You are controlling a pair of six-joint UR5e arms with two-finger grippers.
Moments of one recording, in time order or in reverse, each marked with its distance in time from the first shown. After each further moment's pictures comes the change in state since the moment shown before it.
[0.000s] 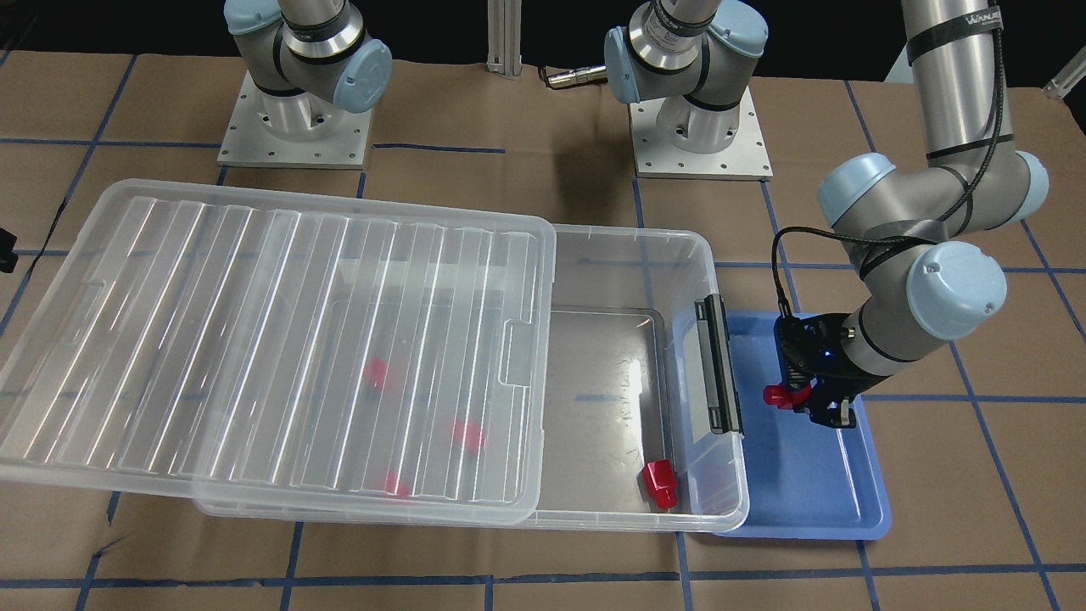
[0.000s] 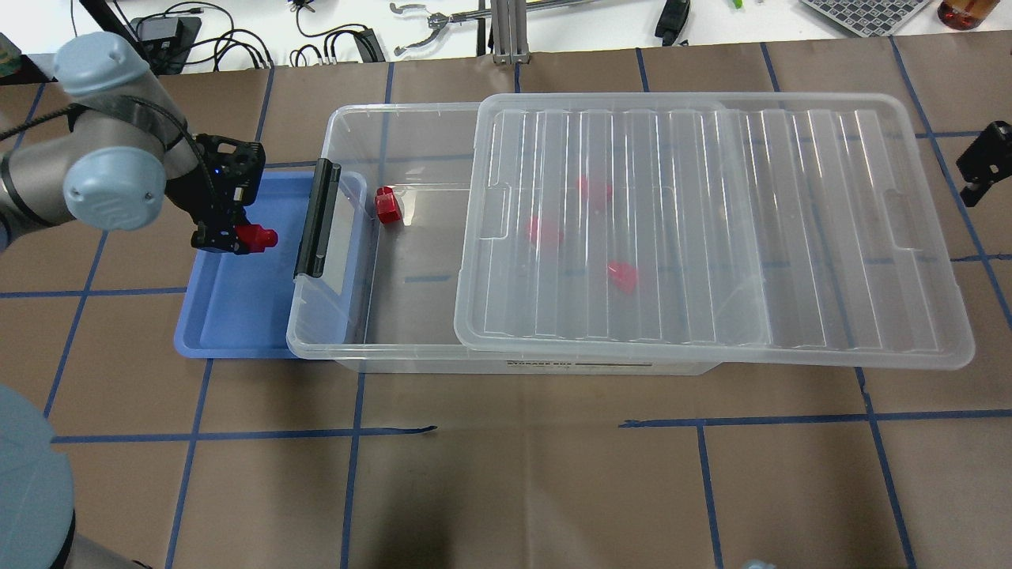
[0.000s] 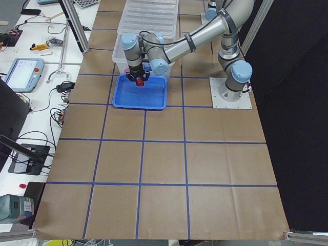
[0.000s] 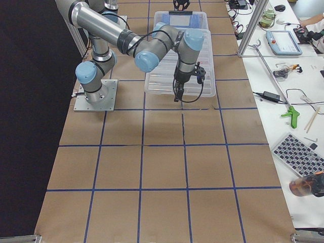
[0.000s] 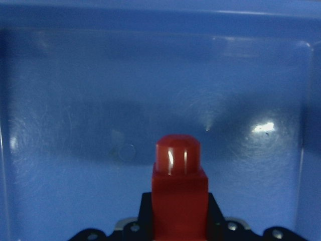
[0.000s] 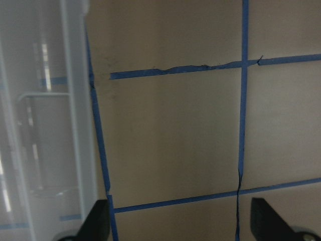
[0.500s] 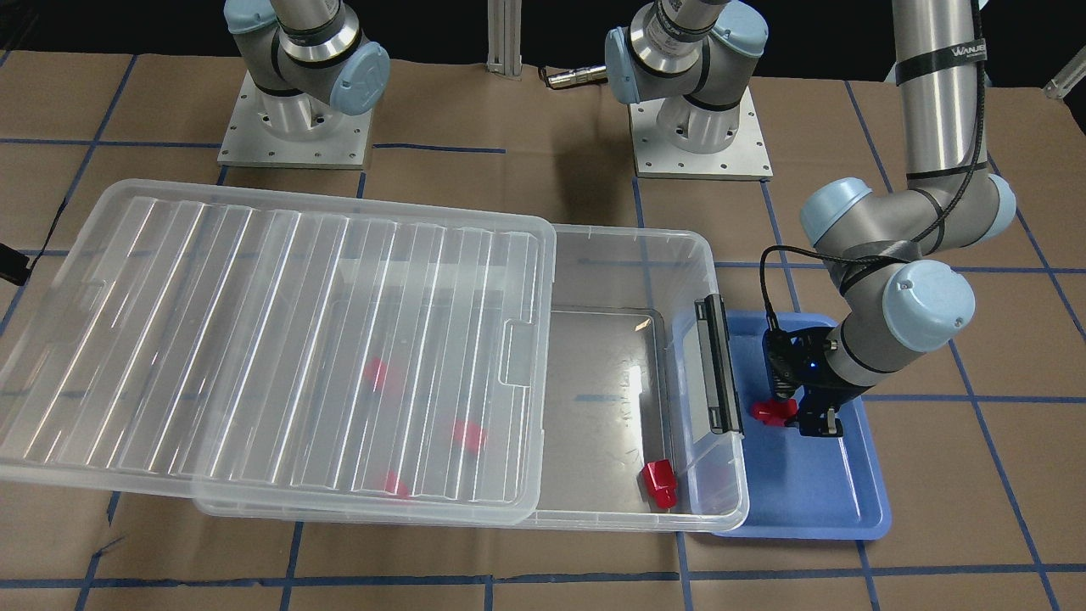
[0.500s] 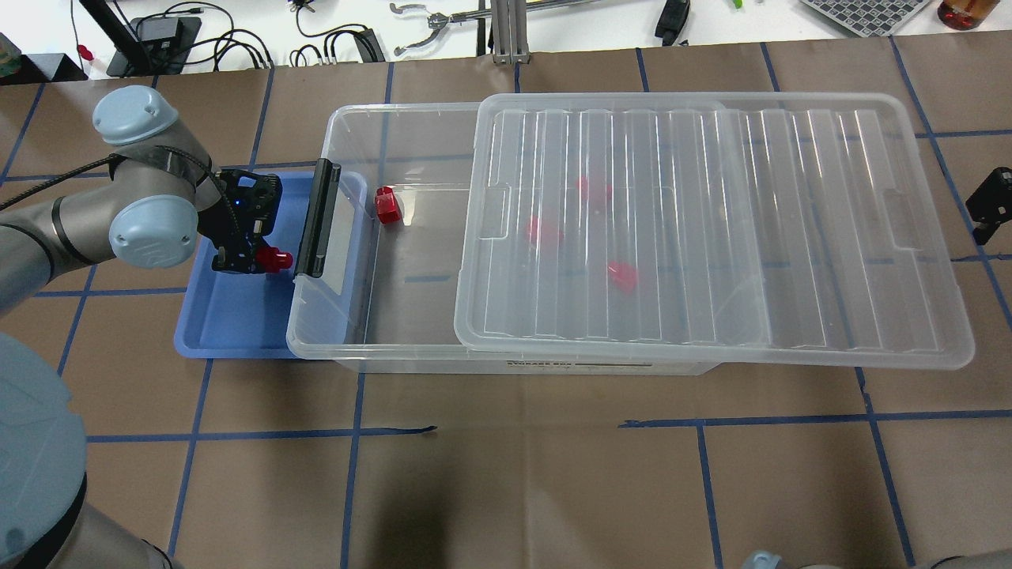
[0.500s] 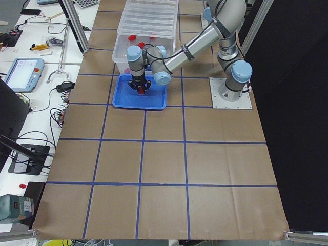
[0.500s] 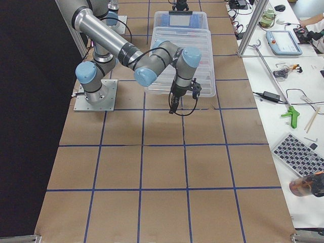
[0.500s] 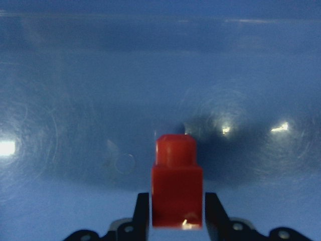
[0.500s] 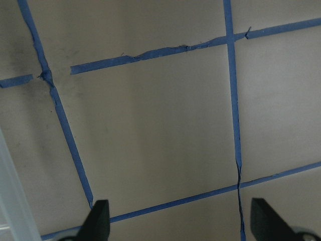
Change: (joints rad) left arm 0.005 -0.031 -0.039 0.083 -0.008 0.011; right arm -0.022 0.025 0.072 -0.064 -0.029 0.096
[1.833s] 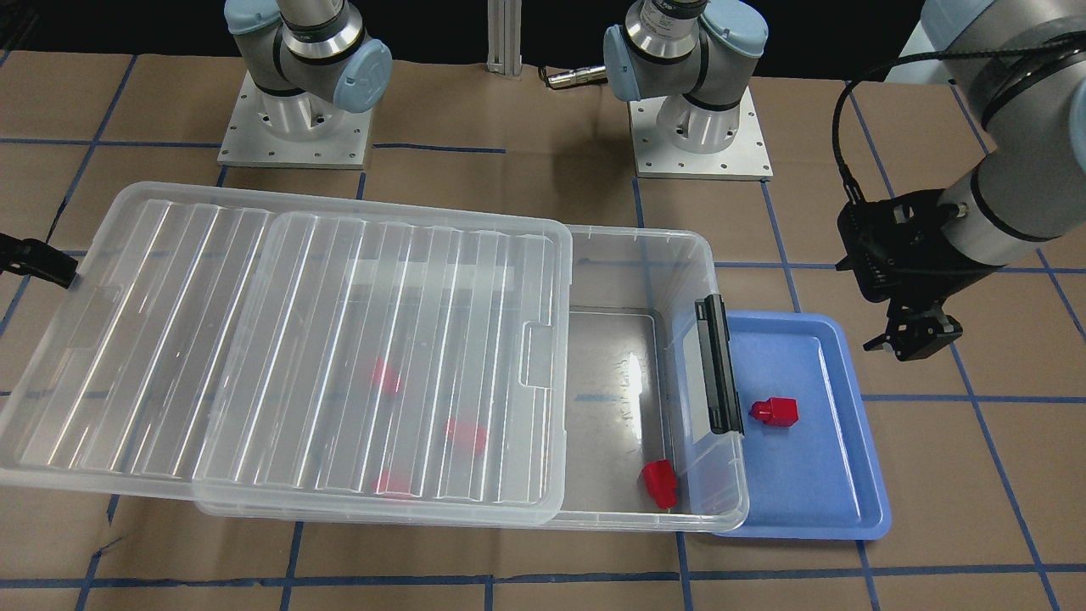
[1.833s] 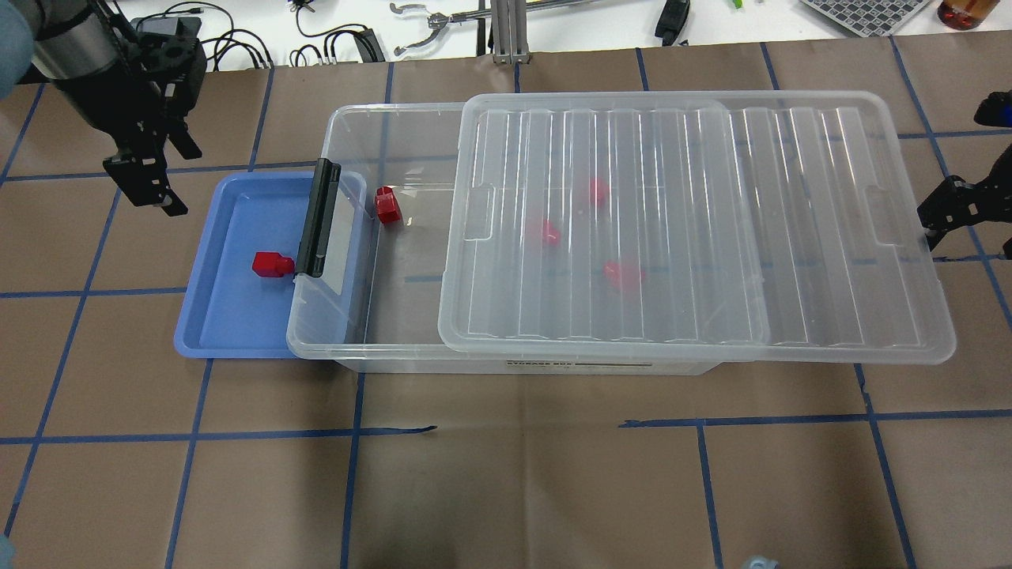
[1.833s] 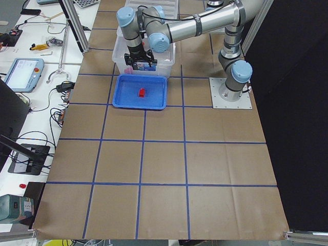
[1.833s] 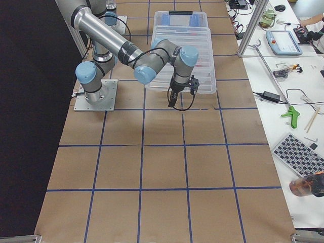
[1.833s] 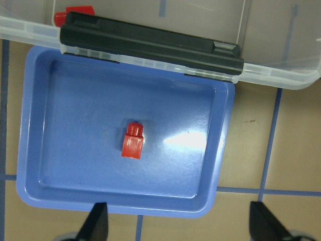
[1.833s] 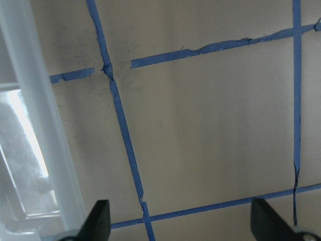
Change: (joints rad) left arm -0.033 0.212 0.418 -0.718 0.003 -0.189; right arm 0.040 -0.023 0.042 0.024 0.114 0.013
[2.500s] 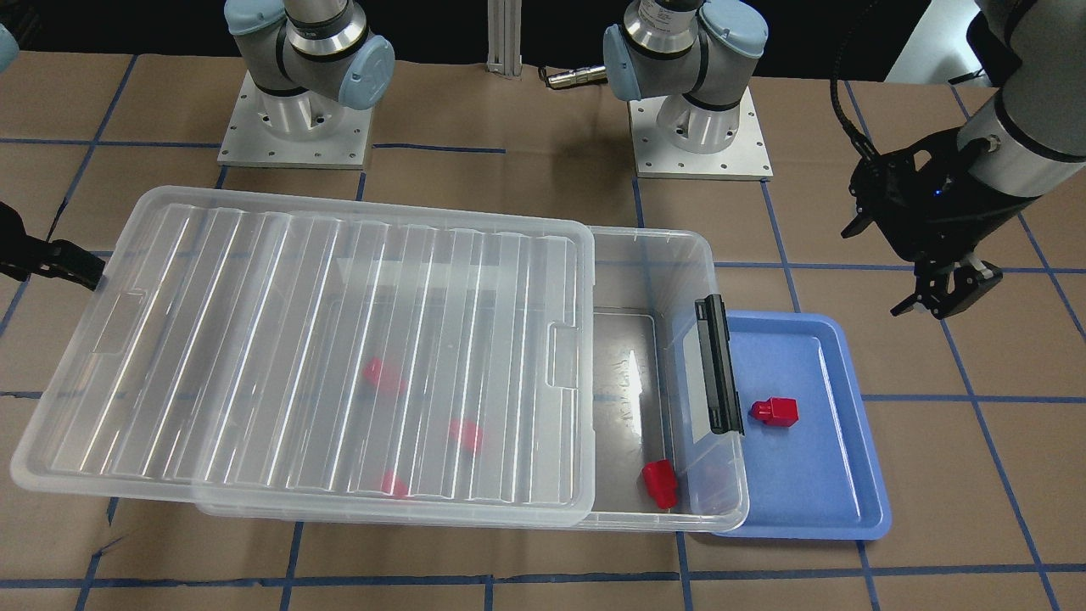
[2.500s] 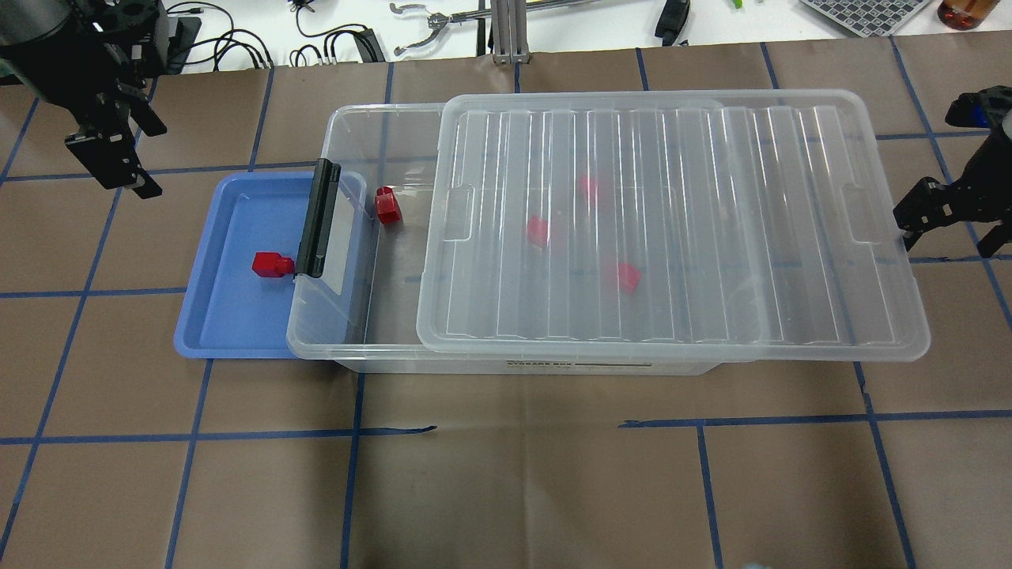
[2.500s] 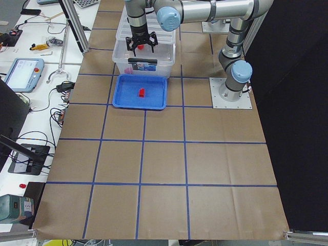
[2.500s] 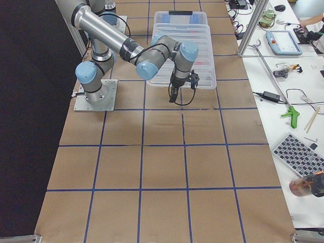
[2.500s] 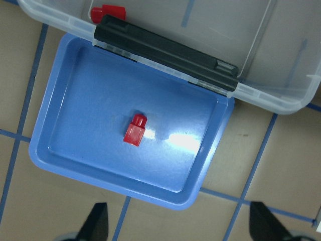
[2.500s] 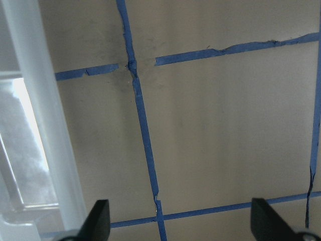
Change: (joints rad) left arm -0.021 0.062 0.011 -0.020 -0.004 -0.253; right arm 0.055 -0.012 0.011 0.002 0.005 0.006
